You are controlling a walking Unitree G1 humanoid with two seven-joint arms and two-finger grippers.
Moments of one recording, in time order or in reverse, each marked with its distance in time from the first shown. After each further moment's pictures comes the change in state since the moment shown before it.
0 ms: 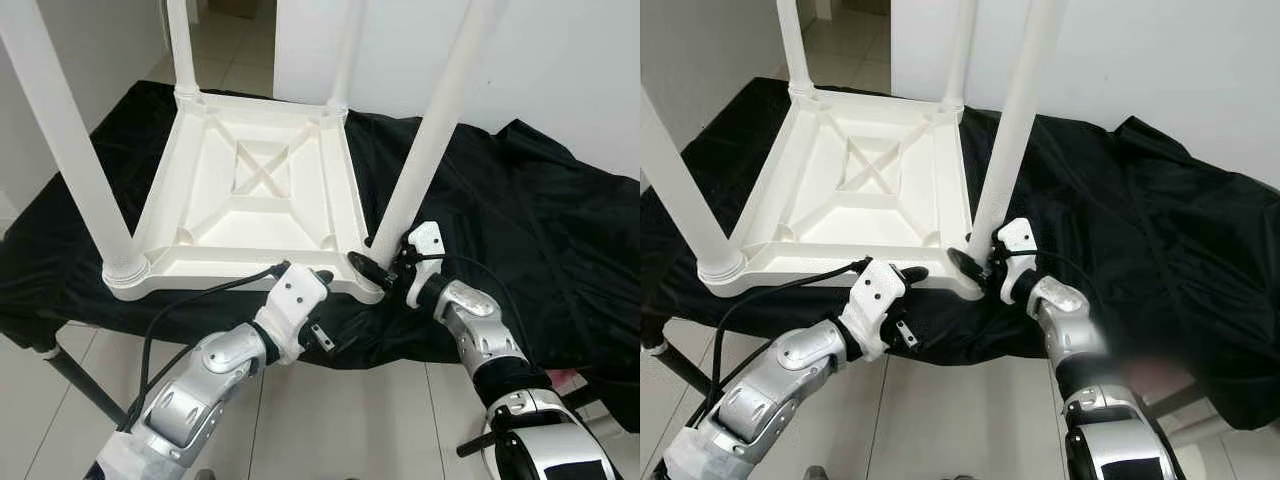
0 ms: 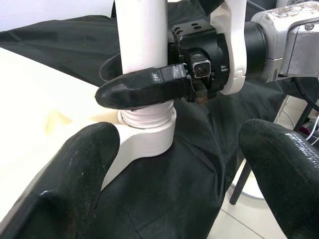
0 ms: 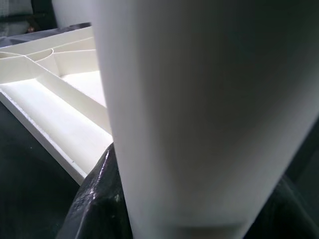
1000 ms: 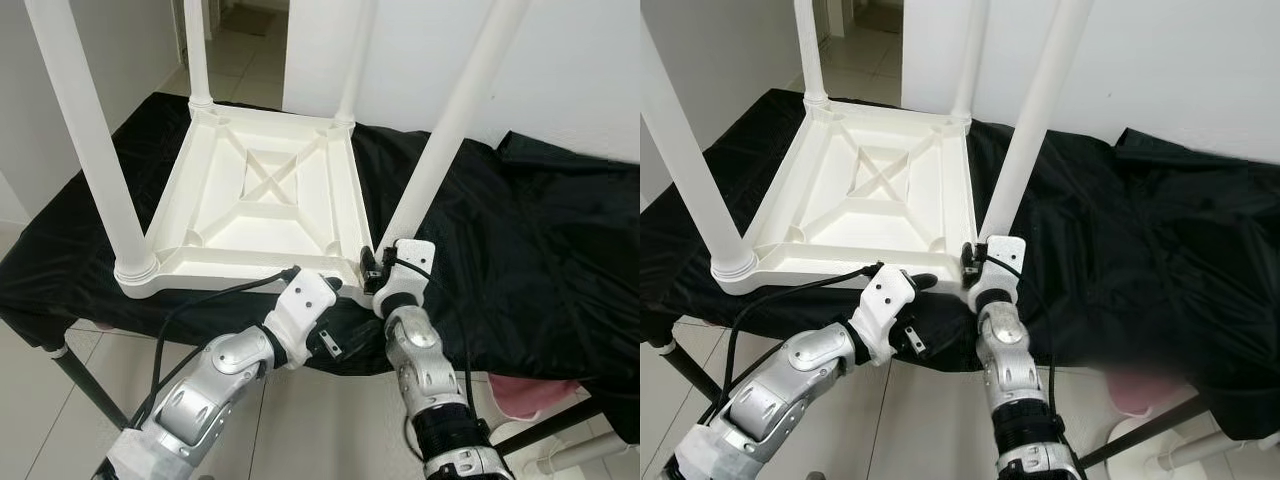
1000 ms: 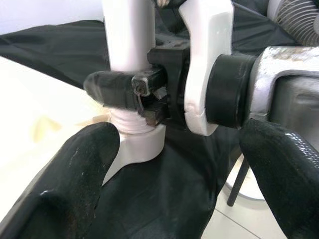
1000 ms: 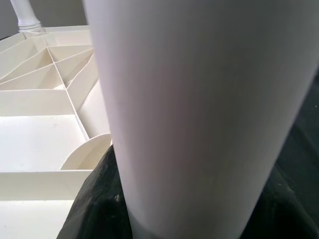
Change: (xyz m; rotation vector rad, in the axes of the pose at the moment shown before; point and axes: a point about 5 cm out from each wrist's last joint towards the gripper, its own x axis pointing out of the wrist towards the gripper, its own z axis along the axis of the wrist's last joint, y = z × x) left arm 0.007 -0.002 -0.007 -0.016 0.012 -0.014; right arm 0.012 0.048 -0.005 0.229 -0.029 -0.755
